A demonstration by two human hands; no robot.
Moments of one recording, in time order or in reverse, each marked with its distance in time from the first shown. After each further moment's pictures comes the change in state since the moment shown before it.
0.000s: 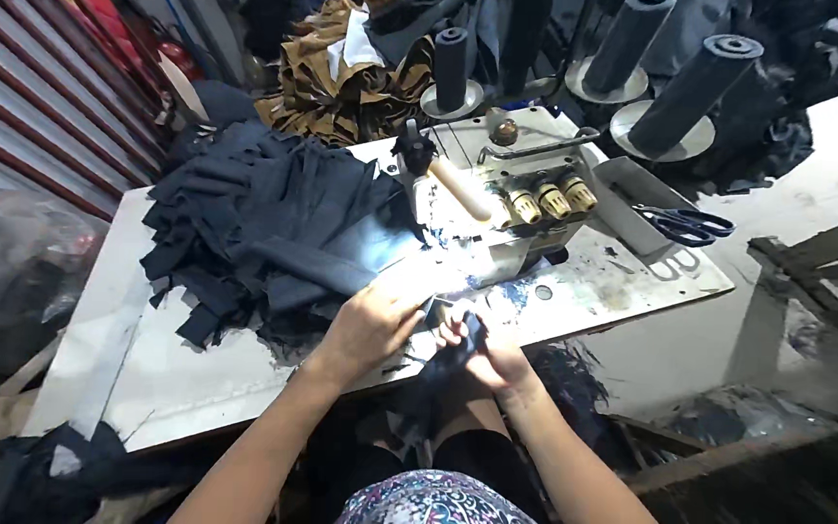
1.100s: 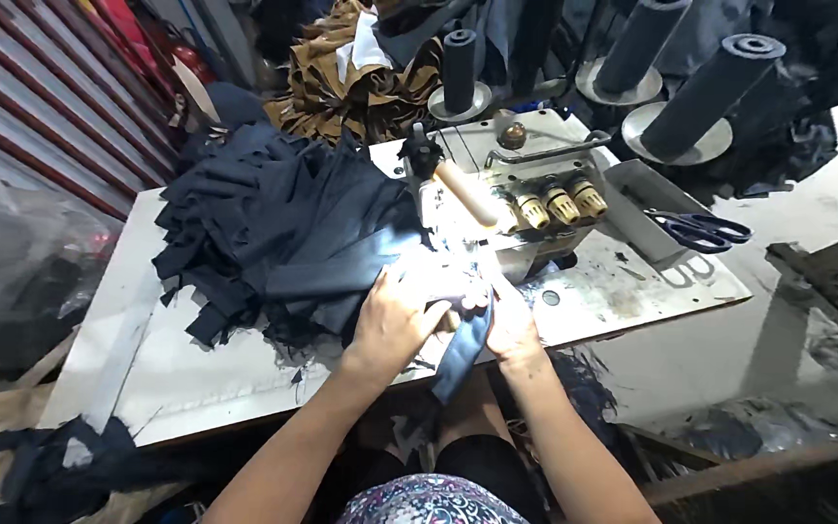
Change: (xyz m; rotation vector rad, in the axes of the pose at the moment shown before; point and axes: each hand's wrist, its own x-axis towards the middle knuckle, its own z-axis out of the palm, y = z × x) left_hand 0.030 0.024 0.009 0.144 -0.008 -0.269; right_hand 0.039 -0.033 0.008 0.026 0.439 -0.155
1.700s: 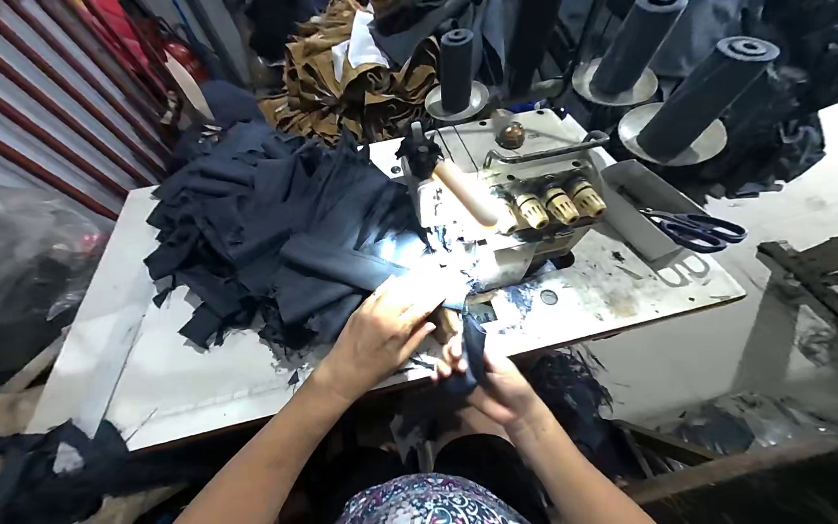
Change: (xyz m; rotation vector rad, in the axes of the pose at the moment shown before) left_hand -0.027 -0.025 0.001 -0.107 0.027 0.254; right_hand -0.059 0.036 -0.042 0.011 -0.475 0.230
